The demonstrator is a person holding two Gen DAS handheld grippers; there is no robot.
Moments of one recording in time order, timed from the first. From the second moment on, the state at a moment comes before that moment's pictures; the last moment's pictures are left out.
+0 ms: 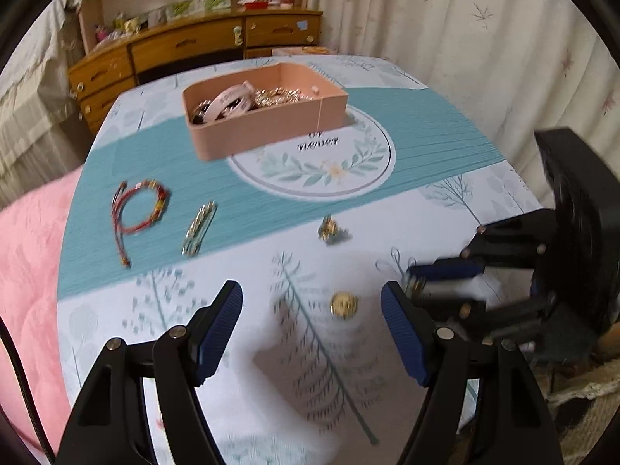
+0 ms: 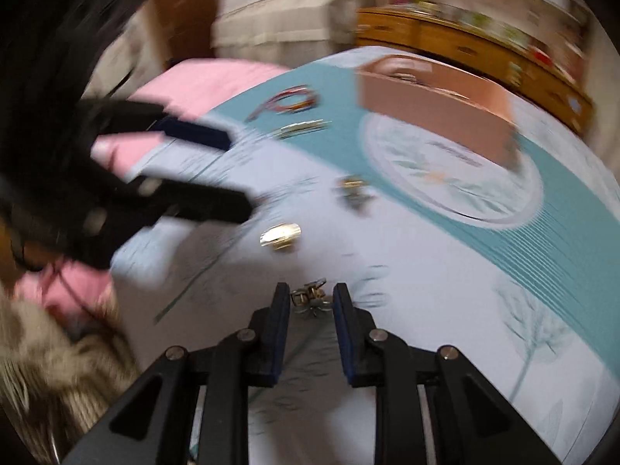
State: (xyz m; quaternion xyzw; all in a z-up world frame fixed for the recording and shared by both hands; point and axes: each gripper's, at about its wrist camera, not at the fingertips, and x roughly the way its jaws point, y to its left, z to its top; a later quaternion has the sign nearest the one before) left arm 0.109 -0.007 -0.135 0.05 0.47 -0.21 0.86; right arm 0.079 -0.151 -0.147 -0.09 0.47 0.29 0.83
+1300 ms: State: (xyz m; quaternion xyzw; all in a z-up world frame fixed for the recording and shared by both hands) left arm 0.180 -0.032 -0.103 -0.09 0.57 -0.10 0.81; right arm 0.112 -0.218 -0.083 0.14 0.43 0.21 0.87
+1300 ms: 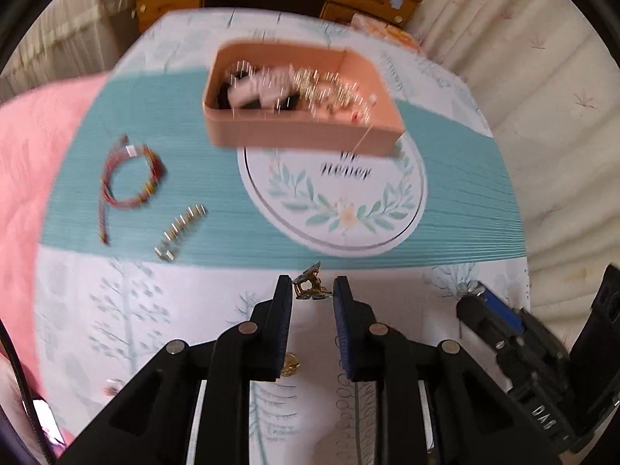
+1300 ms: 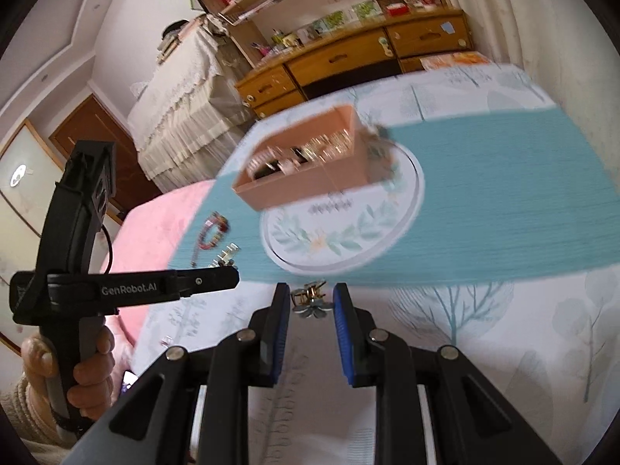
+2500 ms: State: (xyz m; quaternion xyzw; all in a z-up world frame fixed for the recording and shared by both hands) left arm 0.337 -0.009 -0.106 -0.03 0.54 -0.10 0.84; right arm 0.317 -0.157 -0.096 0.08 0.51 0.17 0.84
